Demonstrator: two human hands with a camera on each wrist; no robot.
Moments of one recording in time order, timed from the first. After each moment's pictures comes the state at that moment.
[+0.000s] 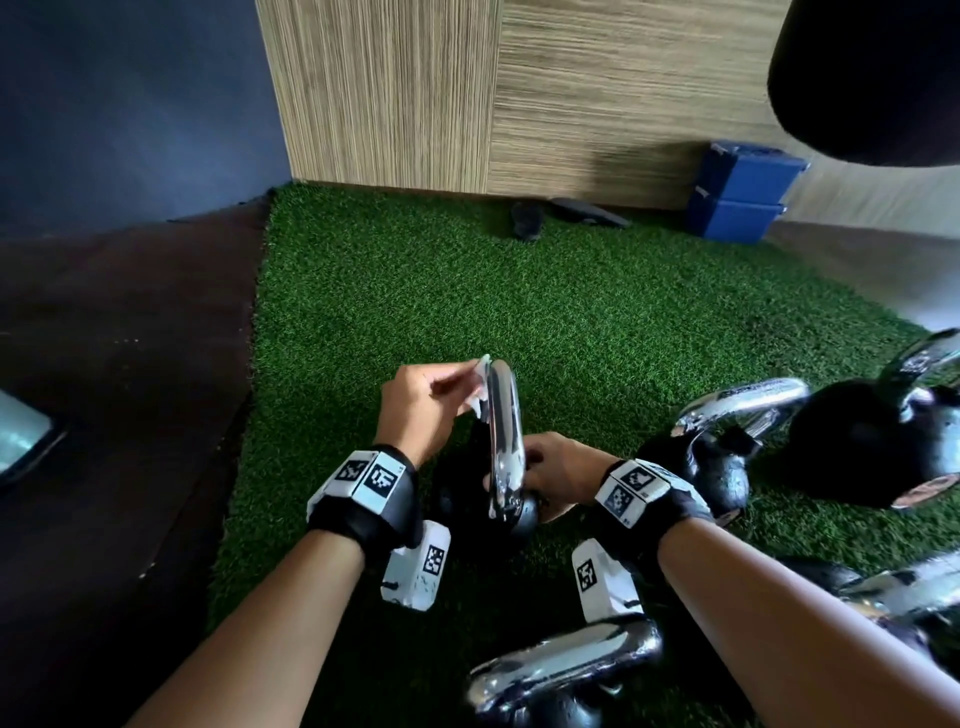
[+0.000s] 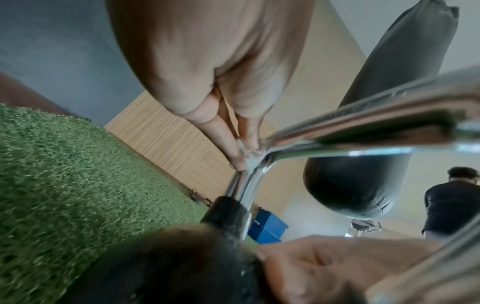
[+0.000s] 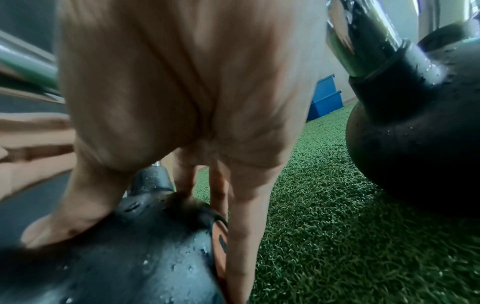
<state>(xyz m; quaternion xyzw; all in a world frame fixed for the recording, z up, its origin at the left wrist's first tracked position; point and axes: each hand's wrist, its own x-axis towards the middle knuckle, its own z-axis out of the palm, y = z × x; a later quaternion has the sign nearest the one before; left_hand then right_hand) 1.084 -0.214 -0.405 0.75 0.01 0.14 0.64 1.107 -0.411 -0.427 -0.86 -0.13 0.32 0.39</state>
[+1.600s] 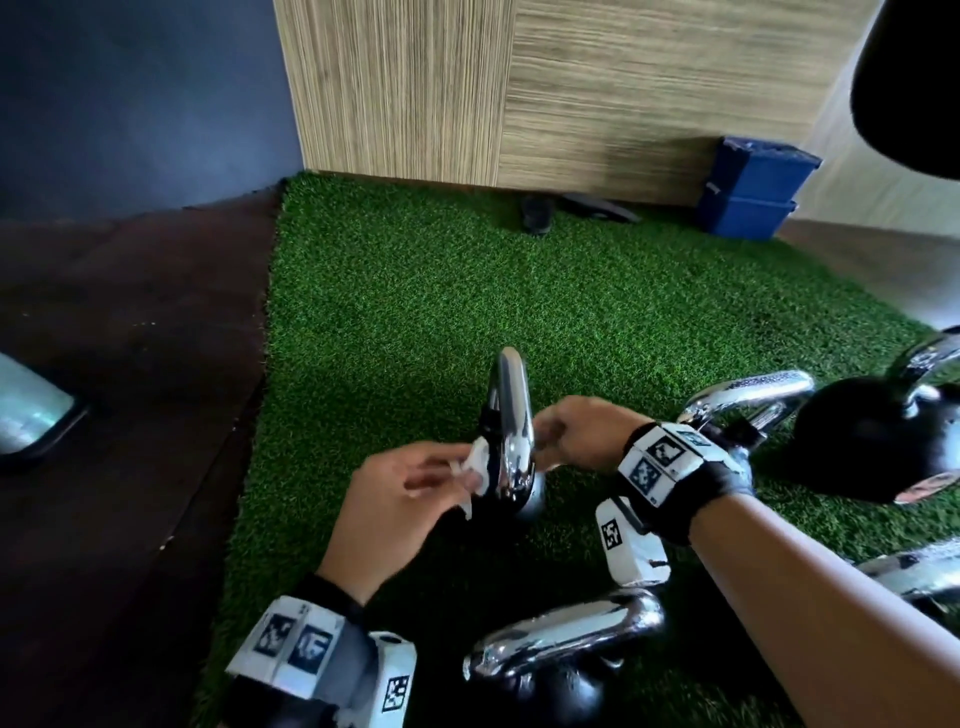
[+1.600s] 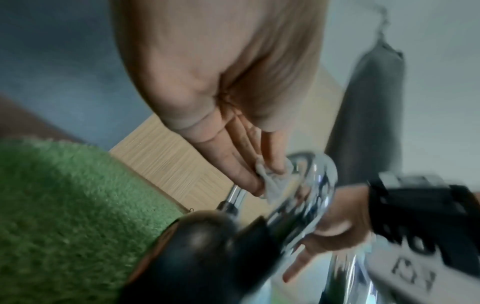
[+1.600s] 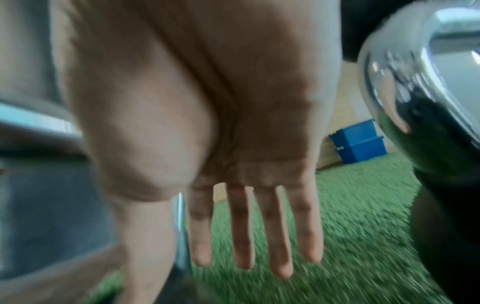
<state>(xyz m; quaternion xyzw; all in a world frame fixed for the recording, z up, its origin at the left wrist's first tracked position) 0.963 -0.202 -0.421 0.78 -0.02 0.07 0.62 1.097 -0.418 -0.371 -0.92 -0.23 0.25 0.20</state>
